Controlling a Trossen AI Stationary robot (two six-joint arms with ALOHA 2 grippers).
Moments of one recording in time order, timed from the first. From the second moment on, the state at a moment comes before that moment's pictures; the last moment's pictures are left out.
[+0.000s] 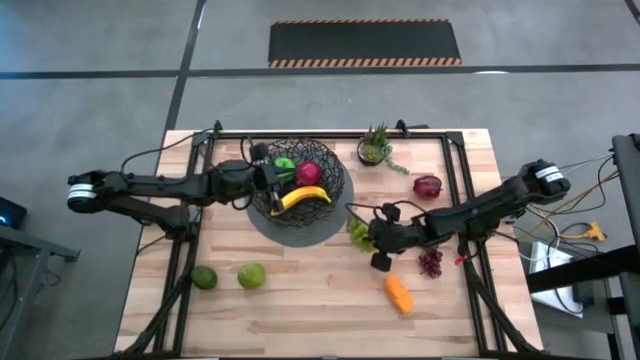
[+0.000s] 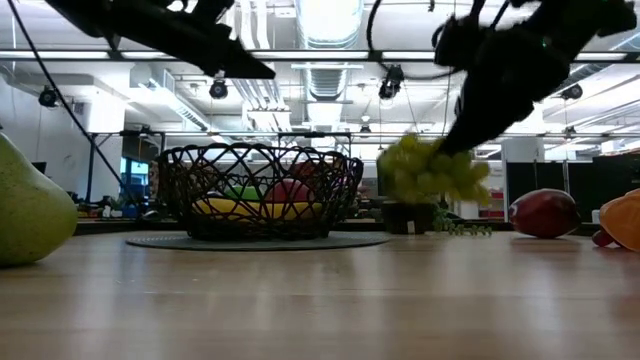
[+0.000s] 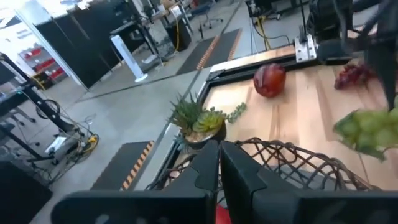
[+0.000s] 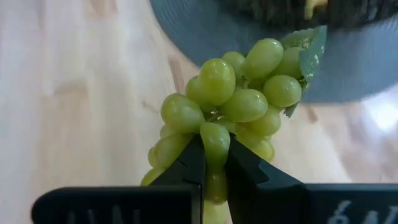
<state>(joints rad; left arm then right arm) 0.14 1.08 0.65 0.27 -0.29 0.36 0.29 1.40 0.73 -0.20 0.34 0.40</state>
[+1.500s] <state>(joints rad) 0.14 0.70 0.48 0.33 -0.40 0.48 -0.31 1.84 1.39 -0.07 0.10 -0.57</state>
